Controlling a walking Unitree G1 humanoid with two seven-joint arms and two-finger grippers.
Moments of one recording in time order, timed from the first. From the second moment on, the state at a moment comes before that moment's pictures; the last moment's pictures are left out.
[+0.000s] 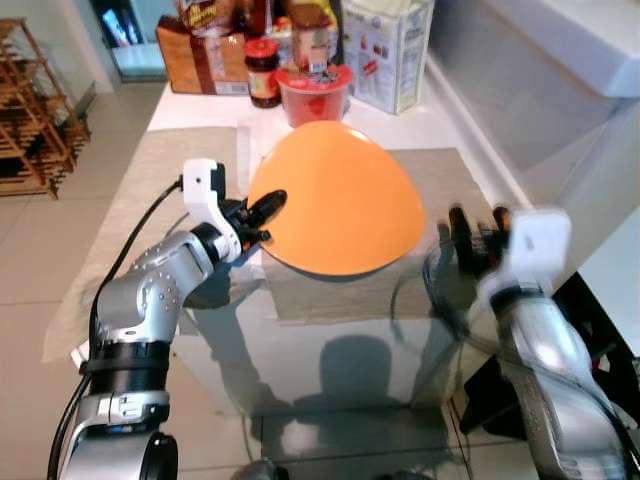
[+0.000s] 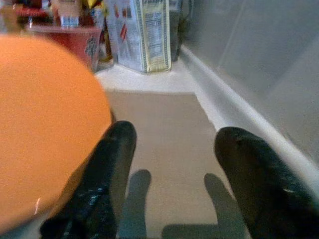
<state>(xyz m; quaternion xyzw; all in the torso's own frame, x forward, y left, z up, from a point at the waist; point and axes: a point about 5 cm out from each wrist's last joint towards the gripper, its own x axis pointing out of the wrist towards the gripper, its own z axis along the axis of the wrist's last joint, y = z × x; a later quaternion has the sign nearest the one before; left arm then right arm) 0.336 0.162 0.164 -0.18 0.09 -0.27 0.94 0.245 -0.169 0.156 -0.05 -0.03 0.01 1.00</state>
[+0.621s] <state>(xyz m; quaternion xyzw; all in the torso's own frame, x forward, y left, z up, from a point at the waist) 0.325 0.165 0.161 -0.13 0.02 -0.23 0.96 0.153 -0.184 0.116 -0.17 0.00 0.05 0.98</state>
